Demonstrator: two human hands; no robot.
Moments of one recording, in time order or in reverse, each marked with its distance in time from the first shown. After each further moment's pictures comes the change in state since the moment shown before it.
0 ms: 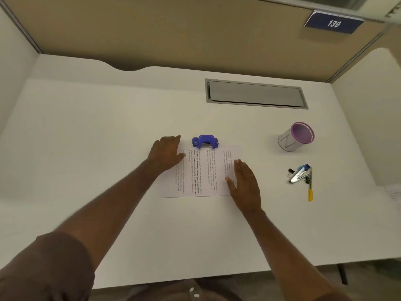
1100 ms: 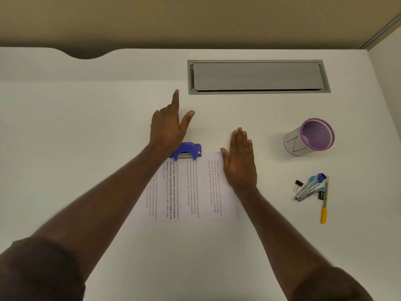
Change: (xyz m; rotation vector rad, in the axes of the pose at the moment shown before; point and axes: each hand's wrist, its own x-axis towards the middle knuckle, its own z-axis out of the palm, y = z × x) left_hand 0.134 0.078 0.001 -0.164 0.390 -0.070; right_hand 0.133 0.053 0.034 0.051 -0.050 0.024
